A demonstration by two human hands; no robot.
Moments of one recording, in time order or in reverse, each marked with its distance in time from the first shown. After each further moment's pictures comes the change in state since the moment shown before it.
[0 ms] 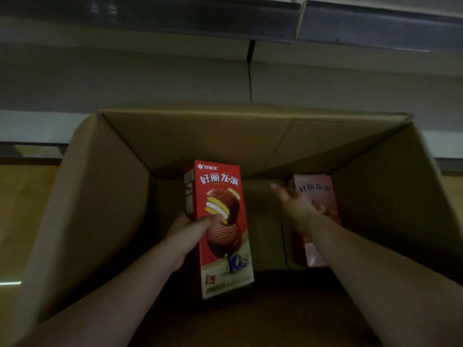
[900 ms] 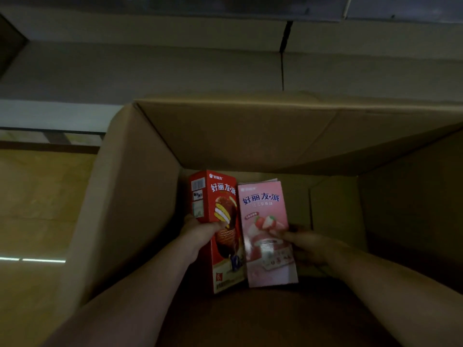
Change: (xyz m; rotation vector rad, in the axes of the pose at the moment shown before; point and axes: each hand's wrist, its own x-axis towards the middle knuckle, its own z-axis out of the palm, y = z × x) left_hand 0.026 -0.034 -0.027 0.038 0.185 -0.190; right_hand 0.020 0.071 0.040 0.124 -0.384 0.074
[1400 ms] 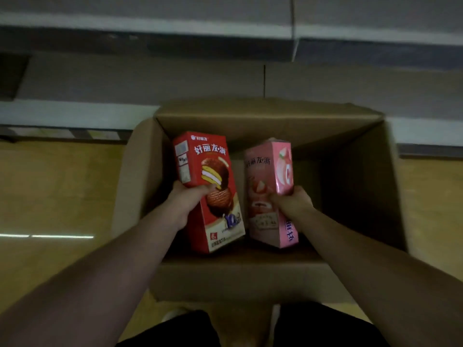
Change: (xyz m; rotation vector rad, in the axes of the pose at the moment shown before) left_hand -0.130 0.061 -0.046 -0.159 -0.045 0.053; right_hand -0.147 -0.064 0.037 -0.150 0.495 -0.113
